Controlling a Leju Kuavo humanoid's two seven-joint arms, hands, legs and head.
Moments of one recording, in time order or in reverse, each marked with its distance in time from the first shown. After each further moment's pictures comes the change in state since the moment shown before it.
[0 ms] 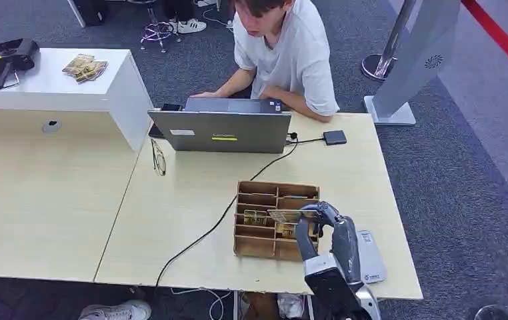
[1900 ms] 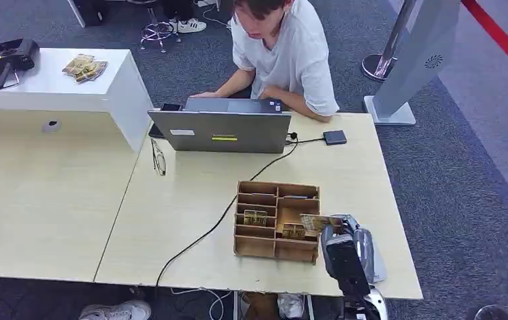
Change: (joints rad) left arm -0.002 0.000 -0.018 0.000 0.004 0.010 0.000; right arm 0.044 0.062 -0.203 0.196 -0.066 0.000 0.031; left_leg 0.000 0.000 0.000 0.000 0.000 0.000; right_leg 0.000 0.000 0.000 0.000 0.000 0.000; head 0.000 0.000
